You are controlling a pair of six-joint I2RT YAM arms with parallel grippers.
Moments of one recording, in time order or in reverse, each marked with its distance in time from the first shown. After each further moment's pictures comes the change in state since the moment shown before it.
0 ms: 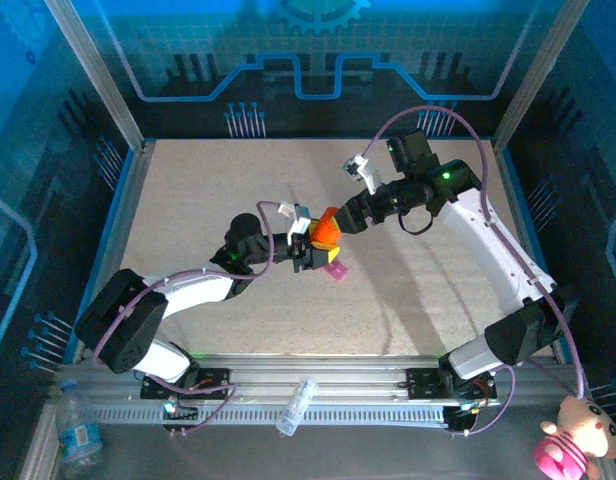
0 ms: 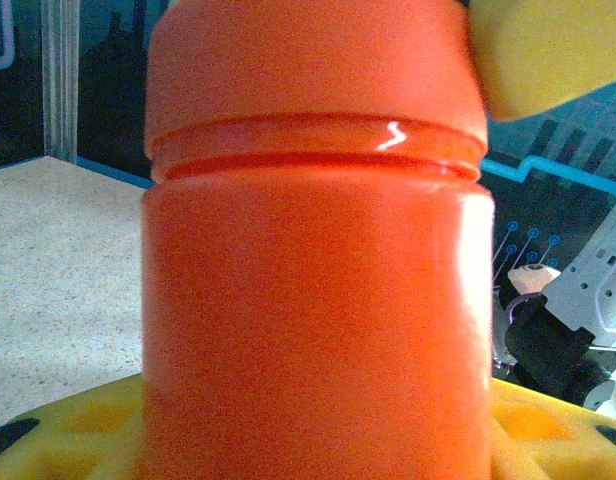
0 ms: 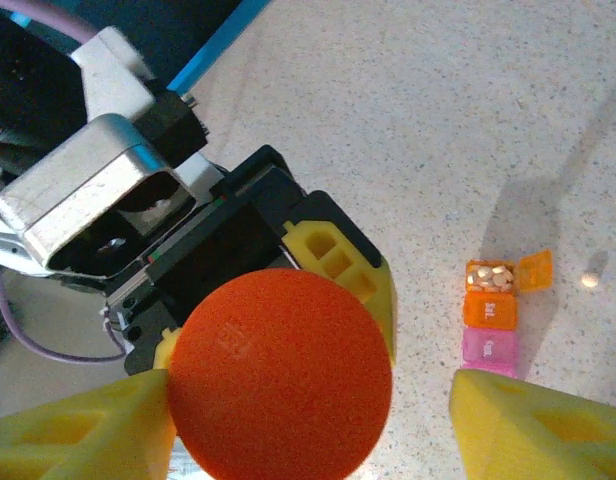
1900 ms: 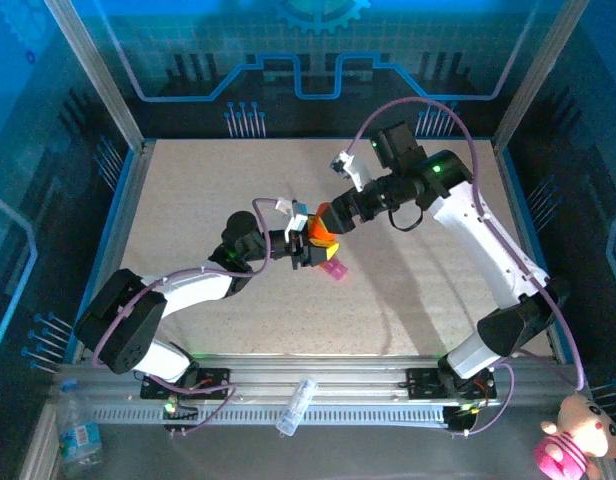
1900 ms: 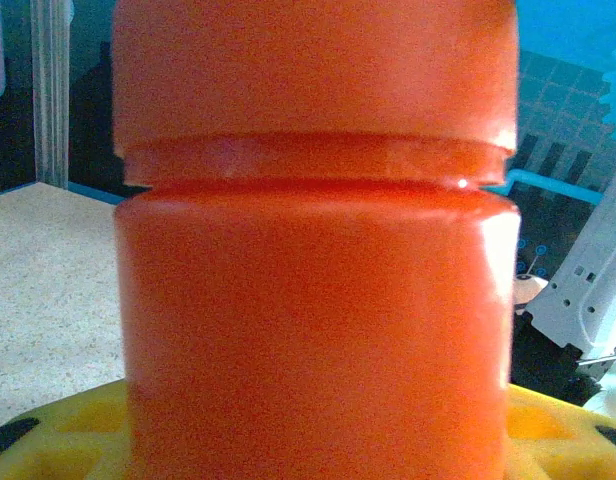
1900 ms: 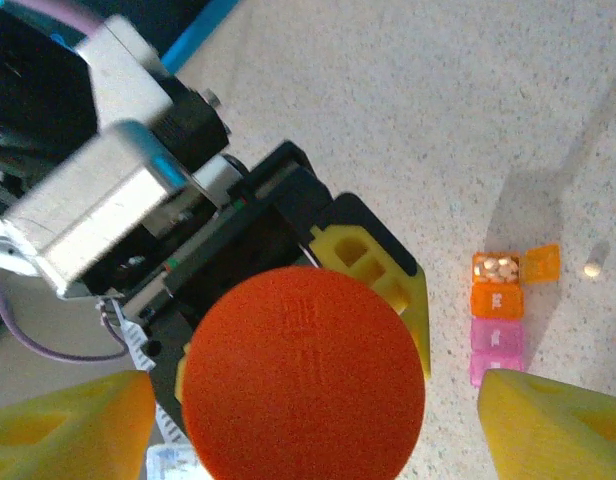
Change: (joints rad) left arm 0.018 -0.002 0.013 0.039 0.036 -0.015; right arm 0.095 0.066 0.166 -0.119 0.120 0.055
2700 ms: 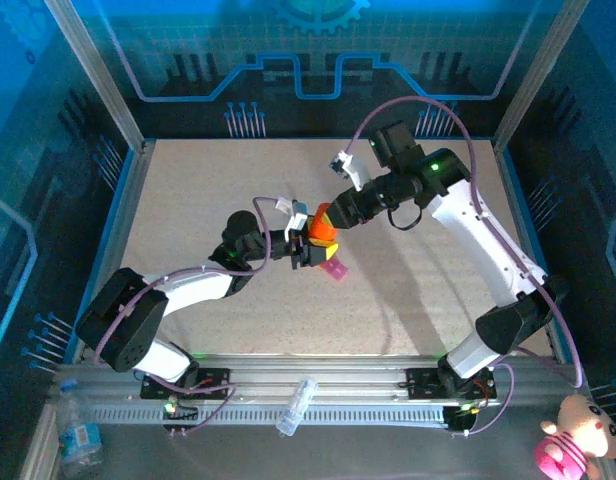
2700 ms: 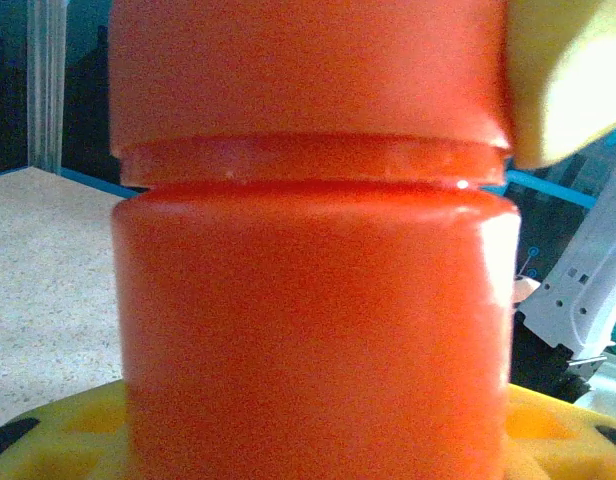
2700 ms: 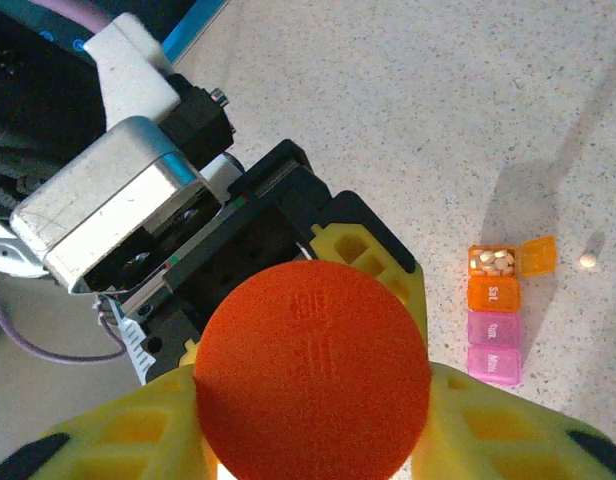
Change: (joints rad) left arm 0.005 0.010 0.000 -0.001 0.011 -0.027; right arm 0.005 0.014 0.019 -0.010 0.013 0.016
